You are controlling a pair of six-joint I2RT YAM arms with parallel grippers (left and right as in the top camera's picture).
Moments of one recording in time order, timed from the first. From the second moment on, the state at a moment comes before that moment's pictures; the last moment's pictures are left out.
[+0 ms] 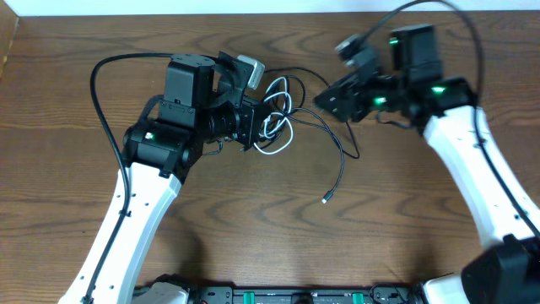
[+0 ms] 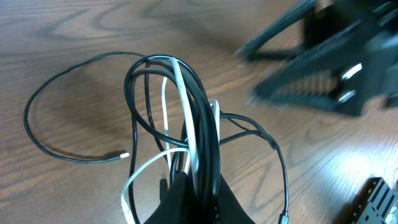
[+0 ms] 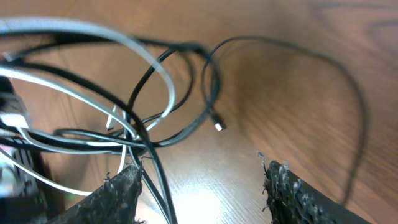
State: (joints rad) left arm -0.30 1.34 1.31 -0.73 0.49 -0.06; right arm 0.28 1.64 1.44 -0.69 -0.65 -0.14
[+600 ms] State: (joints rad) left arm -0.30 1.34 1.31 -0.74 0.48 -0.06; right arm 0.37 1.73 1.44 -0.69 -0.61 -0.26
